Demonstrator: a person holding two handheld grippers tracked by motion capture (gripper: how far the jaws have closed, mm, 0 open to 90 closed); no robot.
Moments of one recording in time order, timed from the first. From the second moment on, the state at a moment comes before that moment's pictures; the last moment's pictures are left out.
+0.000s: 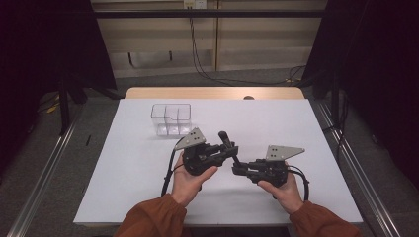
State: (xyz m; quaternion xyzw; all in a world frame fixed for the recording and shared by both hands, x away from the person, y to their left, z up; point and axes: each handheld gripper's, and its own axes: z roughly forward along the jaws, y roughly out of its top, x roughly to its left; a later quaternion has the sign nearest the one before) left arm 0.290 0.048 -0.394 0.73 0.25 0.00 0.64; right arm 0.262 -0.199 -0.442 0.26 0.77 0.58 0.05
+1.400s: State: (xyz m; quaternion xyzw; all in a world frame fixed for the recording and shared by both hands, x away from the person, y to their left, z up) left arm 0.299 0.055 -0.388 0.76 0.24 -0.01 0.61; right arm 0.262 -0.203 -0.442 0.27 0.75 0.59 0.09
